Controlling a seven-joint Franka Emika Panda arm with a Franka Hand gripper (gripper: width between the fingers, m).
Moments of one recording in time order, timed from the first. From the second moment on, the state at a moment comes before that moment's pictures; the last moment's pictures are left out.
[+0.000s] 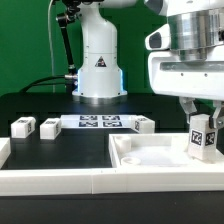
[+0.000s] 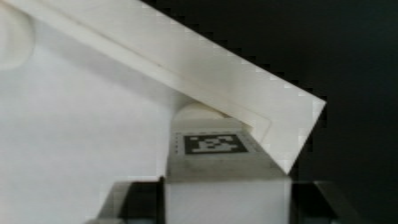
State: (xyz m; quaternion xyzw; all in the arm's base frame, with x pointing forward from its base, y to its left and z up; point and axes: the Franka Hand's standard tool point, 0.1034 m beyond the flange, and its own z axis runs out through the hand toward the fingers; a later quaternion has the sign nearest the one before) arm 0.626 0.124 0.085 -0.82 0.56 0.02 0.08
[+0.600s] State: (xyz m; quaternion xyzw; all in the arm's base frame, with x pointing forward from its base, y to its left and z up) arm 0.625 0.126 0.087 -0.85 0.52 0.03 0.08
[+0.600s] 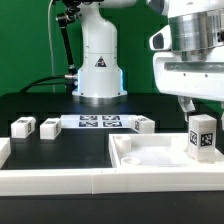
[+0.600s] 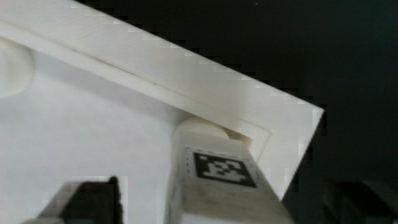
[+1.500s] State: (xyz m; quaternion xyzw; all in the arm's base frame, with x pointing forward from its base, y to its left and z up) arm 0.627 0.127 0.088 -0.99 0.14 0.00 0.07
